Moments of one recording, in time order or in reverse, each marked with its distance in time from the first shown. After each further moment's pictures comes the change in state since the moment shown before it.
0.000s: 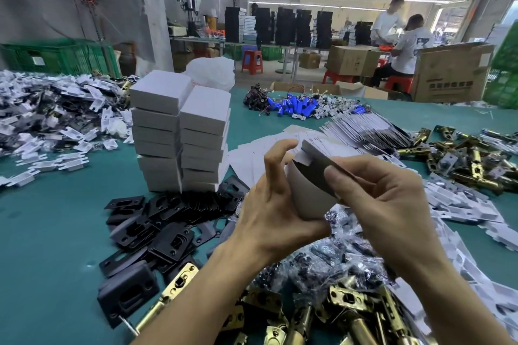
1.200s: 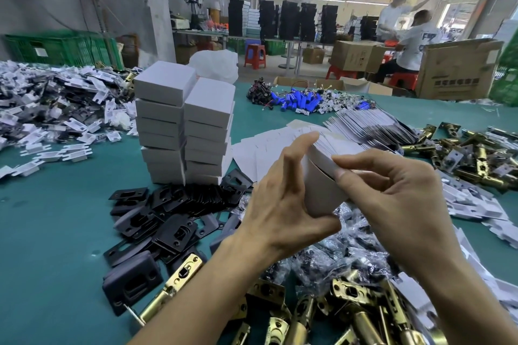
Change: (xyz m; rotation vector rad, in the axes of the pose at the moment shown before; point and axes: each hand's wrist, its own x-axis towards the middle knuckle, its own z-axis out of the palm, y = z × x) left_hand -0.003 0.008 0.000 0.078 -0.086 0.014; right_hand -0.001 -0.007 -0.001 -0.229 0.074 0.022
